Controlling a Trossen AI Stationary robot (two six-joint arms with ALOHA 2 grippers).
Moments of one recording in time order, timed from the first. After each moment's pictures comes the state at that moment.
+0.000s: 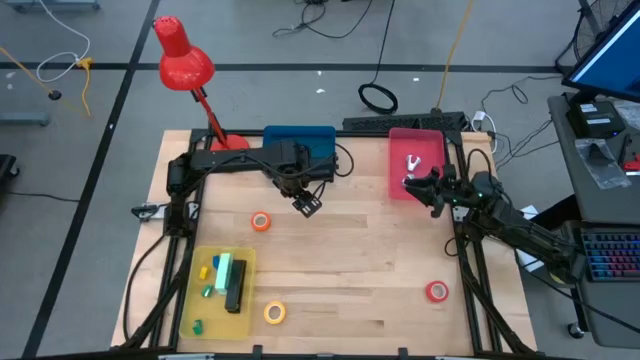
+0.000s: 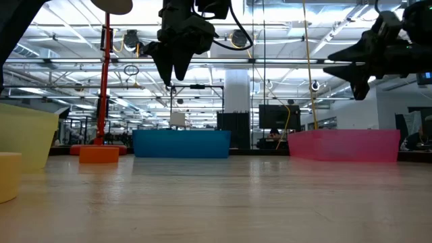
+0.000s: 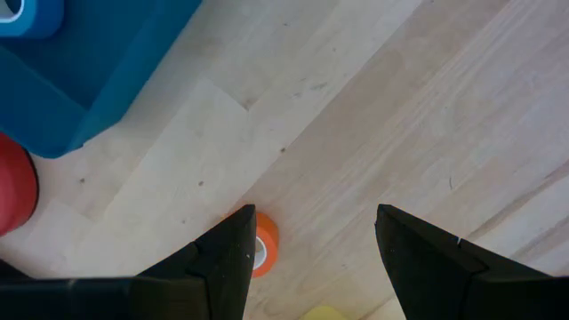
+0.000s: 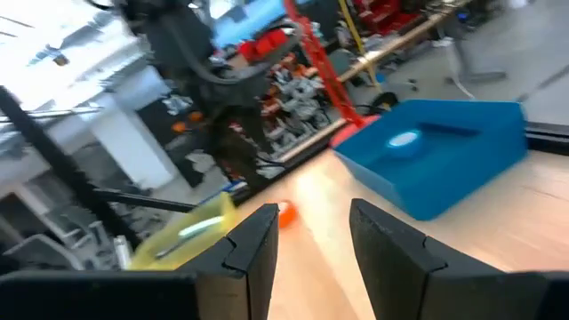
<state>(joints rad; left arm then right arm) 0.14 1.97 1.91 -1.51 -0.01 -0.60 -0.58 0.09 0.08 0.07 -0.39 0.56</state>
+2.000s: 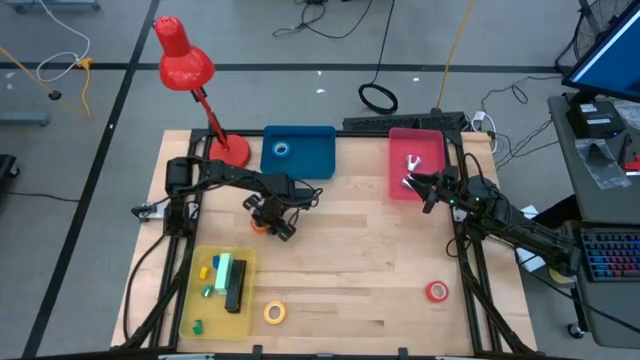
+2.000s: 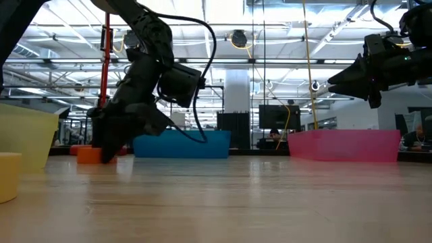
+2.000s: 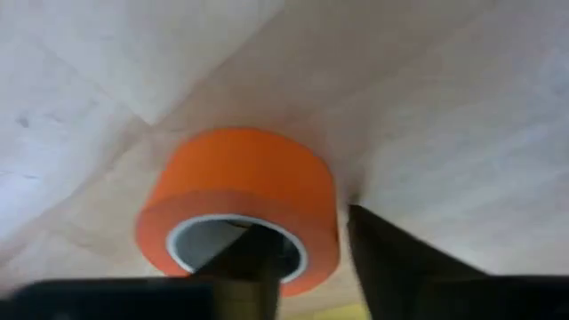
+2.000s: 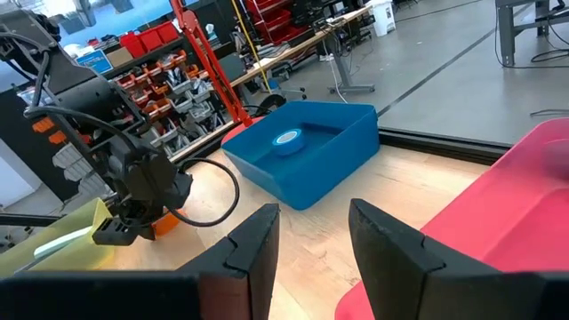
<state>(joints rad) 0.15 1.96 1.20 -1.09 0.27 -0.71 -0.47 0.00 0.08 -0.18 0.03 0.44</state>
